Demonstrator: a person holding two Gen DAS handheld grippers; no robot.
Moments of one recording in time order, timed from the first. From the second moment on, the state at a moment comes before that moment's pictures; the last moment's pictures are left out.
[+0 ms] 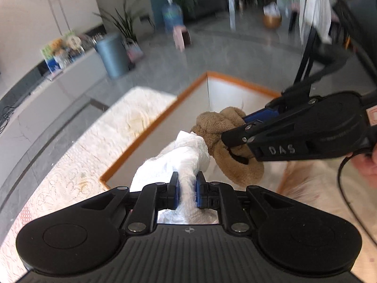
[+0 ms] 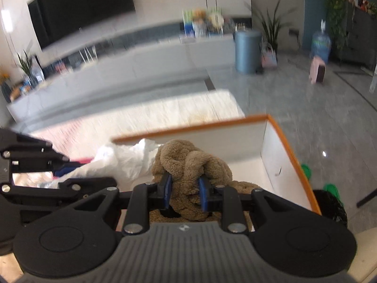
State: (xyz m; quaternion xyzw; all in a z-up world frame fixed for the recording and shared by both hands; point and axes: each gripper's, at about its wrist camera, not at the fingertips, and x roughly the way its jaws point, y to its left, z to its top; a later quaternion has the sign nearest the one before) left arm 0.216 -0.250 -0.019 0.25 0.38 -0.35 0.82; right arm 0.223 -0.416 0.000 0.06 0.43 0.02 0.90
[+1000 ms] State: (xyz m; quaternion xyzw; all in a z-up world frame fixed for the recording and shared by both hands) left arm 0.235 -0.265 -0.081 0.35 0.44 -0.36 0.75; right arm 0.276 -0.415 -0.068 0.07 0.57 0.03 0.82
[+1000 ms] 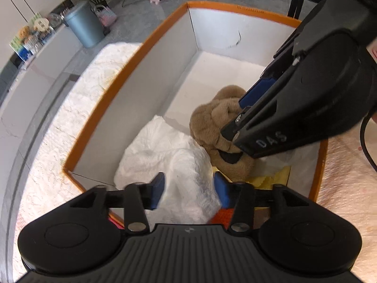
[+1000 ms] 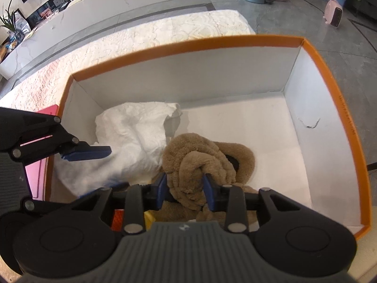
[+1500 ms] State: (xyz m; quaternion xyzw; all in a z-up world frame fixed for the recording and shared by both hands) left arm 0.186 -0.220 -0.012 0.29 0.34 -0.34 0.83; right arm 0.218 -0.406 0.006 0.08 0.48 0.00 0.87
